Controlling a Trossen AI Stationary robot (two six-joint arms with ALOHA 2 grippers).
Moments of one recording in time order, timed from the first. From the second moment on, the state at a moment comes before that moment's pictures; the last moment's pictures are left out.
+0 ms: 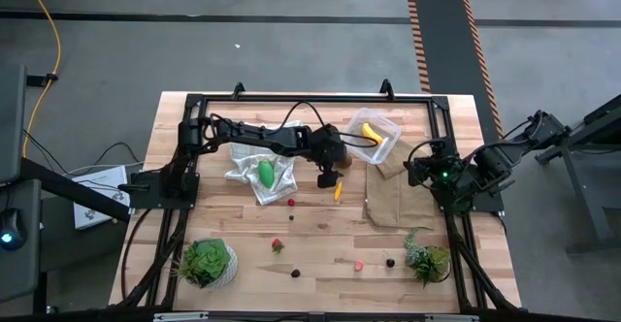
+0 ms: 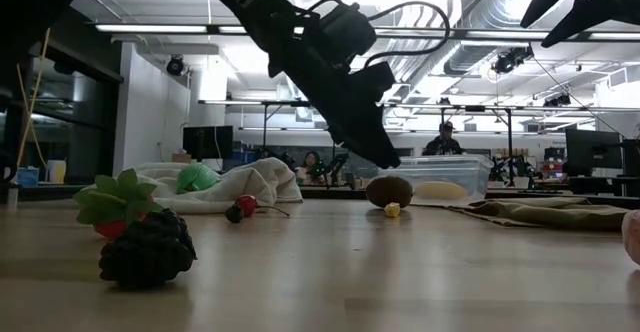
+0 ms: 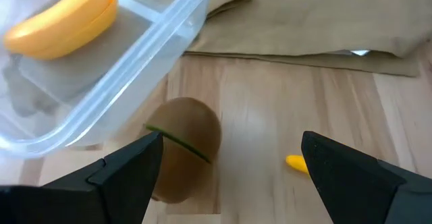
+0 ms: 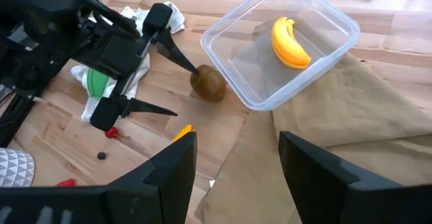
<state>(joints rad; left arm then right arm) 0.30 2.08 1.44 -0.18 0.10 0.17 0.52 0.89 0.99 -1.30 0.75 1.65</state>
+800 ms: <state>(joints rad) 0.30 2.09 1.44 -0.24 0.01 0.10 0.52 0.89 0.99 -1.24 0.76 1.57</state>
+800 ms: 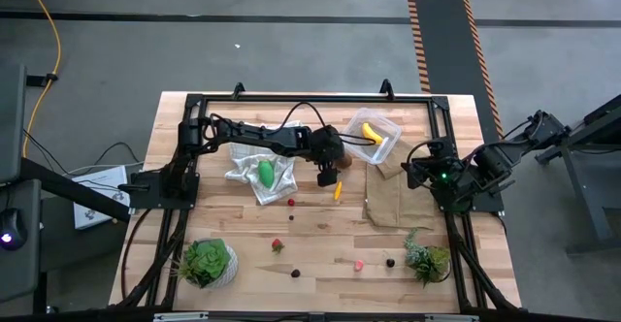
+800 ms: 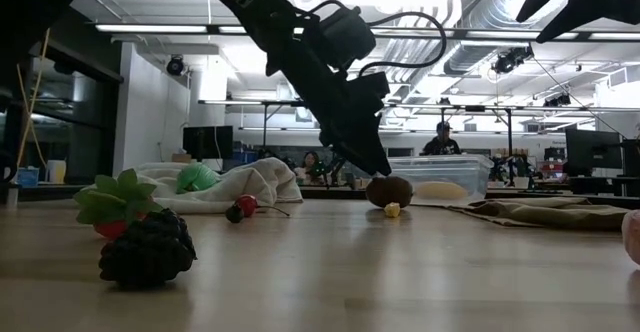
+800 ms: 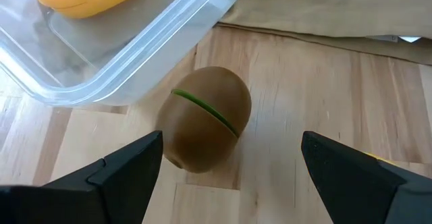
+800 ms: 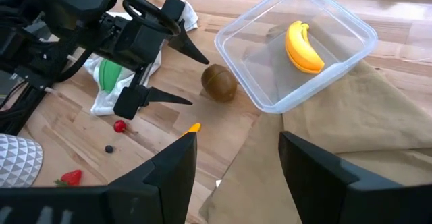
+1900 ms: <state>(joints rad) 0.24 2.13 1.44 -0.18 0.01 0.07 0.52 0.89 0.99 -1.22 0.75 1.54</state>
